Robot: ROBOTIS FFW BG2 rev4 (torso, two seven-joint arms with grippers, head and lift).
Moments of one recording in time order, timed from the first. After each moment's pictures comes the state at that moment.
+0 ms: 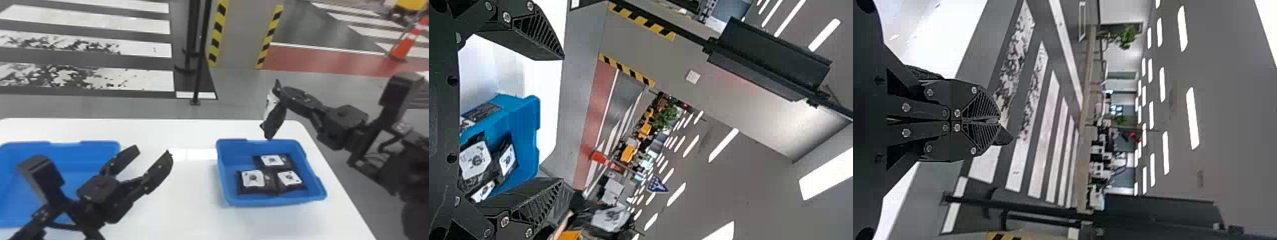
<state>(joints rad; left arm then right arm) 0.34 0.08 -0.14 -2.05 0.47 0.31 -0.39 0.19 -0.31 -0.36 -2.32 -0.31 0.71 0.56</state>
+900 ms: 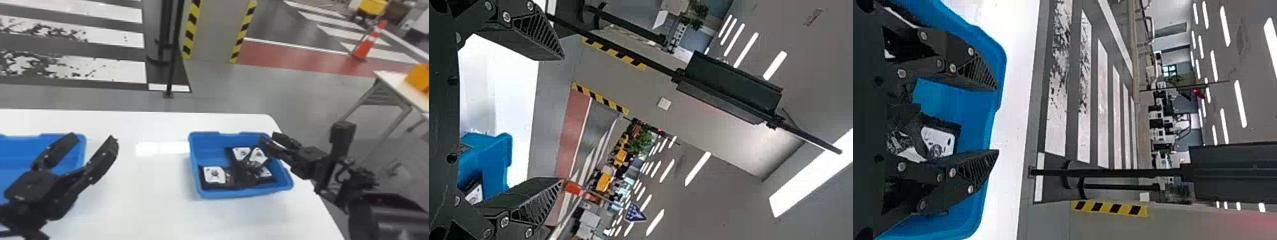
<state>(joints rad) 0.39 0.07 -0.09 -2.03 0.44 0.15 -0.35 0.25 -0.29 -0.42 -1.99 -0.27 0.60 0.62</state>
